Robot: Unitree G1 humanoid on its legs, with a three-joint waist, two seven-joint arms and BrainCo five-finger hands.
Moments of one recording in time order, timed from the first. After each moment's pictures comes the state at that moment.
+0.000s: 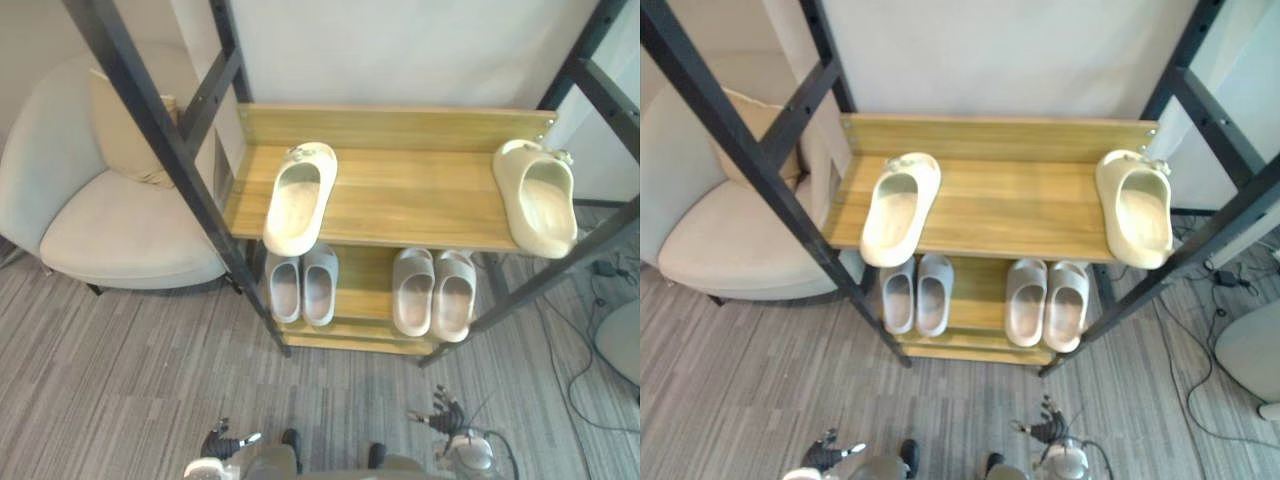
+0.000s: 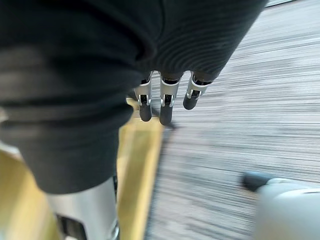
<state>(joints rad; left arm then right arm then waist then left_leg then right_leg) 0.11 0.15 -0.05 0.97 -0.02 -0.08 0.08 0.15 -0.16 -0.05 0.88 -0.03 -0.04 -0.10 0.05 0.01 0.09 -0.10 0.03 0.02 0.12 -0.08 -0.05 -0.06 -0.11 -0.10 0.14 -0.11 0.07</state>
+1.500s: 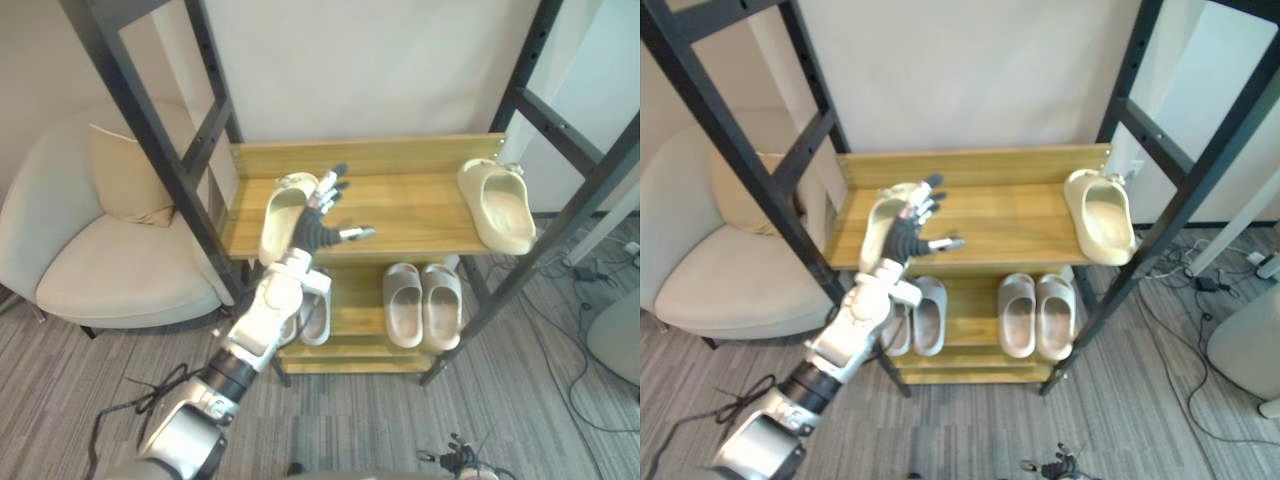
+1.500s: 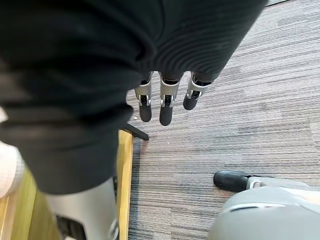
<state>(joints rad) -0.53 0.29 -0.37 0.18 -0.19 -0.19 0.24 0.11 -0.16 -0.07 1.00 -0.04 -0.04 -0.11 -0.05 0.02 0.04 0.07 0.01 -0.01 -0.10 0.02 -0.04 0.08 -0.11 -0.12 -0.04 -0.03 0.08</state>
